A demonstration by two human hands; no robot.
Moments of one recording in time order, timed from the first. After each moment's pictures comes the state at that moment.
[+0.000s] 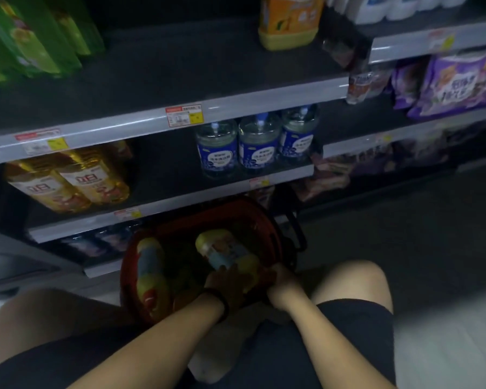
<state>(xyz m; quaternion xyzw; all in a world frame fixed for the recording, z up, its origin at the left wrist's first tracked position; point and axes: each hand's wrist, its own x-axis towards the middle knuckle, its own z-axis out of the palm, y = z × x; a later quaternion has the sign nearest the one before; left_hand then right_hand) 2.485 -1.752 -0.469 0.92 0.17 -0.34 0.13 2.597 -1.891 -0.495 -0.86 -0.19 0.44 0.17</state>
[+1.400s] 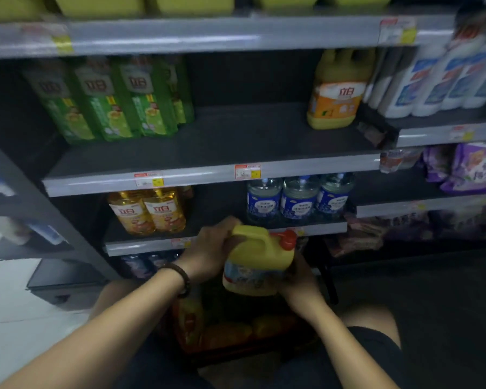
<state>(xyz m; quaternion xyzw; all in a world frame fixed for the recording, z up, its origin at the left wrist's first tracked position) 2.424 -1.647 -0.260 0.89 0.25 0.11 0.36 2.582 -1.838 -0.358 -0.71 -0.30 0.30 0.56</state>
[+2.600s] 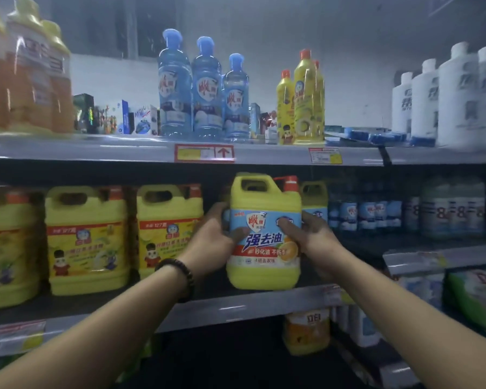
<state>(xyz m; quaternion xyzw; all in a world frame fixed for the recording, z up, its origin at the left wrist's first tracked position) 2.611 -1.558 0.160 0.81 0.16 0.38 0.43 2.796 -1.685 0.138 -0.55 -0.42 0.15 0.70</state>
